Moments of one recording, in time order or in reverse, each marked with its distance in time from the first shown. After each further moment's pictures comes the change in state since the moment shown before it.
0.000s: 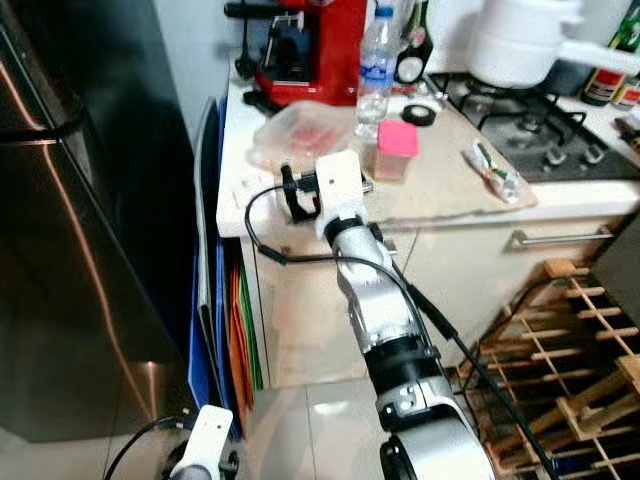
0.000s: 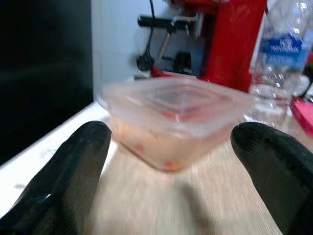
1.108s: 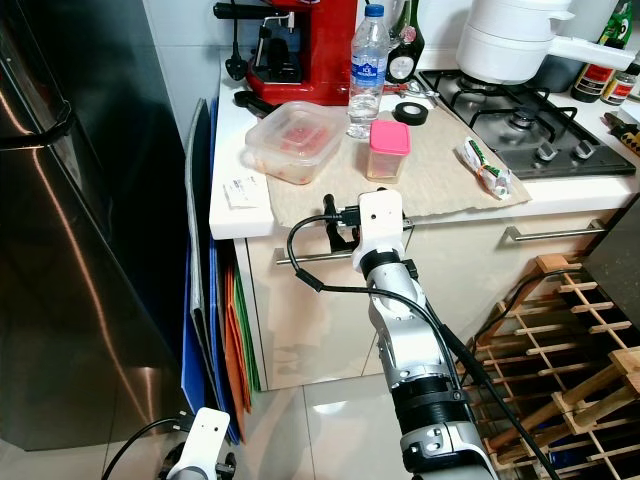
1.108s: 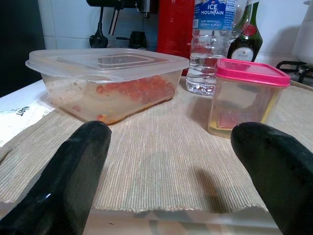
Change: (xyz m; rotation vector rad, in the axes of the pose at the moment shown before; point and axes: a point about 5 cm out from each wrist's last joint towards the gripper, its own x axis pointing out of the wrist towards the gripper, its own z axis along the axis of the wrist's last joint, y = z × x) left arm 0.000 0.000 -0.001 -0.001 0.002 0.000; right arm -0.034 -0.030 -0.024 0.009 0.036 -0.130
